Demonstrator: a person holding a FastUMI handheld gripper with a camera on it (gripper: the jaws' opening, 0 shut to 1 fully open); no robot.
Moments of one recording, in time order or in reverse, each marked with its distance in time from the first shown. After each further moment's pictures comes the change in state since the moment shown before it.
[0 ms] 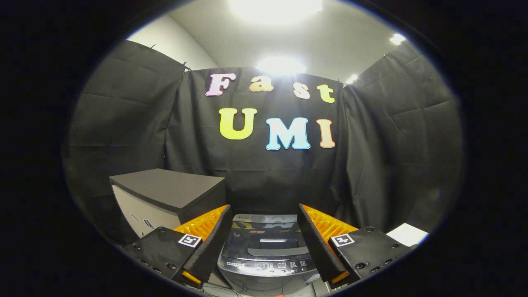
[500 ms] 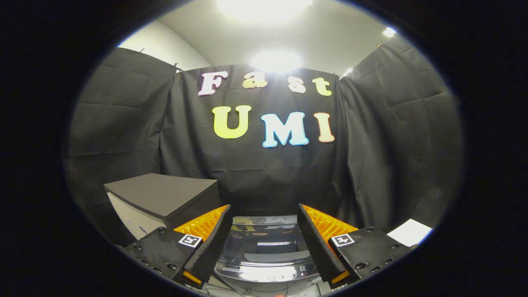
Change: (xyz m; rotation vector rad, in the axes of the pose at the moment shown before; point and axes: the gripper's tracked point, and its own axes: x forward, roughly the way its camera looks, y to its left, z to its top) arm 0.030 -0.028 0.006 0.062 0.016 -0.005
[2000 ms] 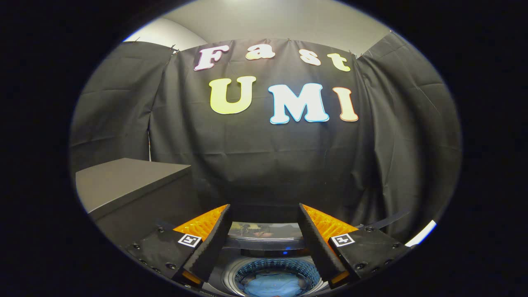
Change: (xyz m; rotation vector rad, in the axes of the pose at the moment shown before) arm 0.216 0.002 -0.087 -0.011 0.145 0.091
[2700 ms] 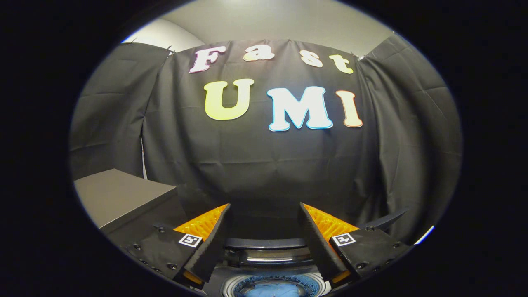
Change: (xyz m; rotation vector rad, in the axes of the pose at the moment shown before) arm 0.061 -0.005 0.047 -0.005 -0.054 -0.019
